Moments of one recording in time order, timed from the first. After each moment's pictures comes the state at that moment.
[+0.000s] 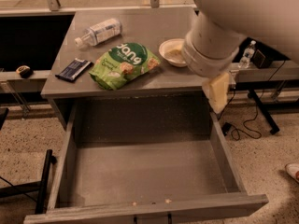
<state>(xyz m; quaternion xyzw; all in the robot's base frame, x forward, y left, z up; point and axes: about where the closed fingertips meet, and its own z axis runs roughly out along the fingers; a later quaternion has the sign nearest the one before) 0.518 -0.112 0.917 -0.88 0.43 -0.18 0.11</state>
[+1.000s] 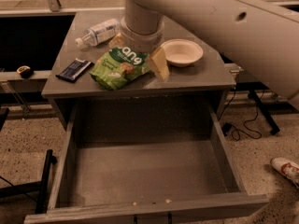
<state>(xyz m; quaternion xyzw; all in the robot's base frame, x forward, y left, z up) 0.617 0.020 0.906 -0.93 0.29 -0.16 0.12</state>
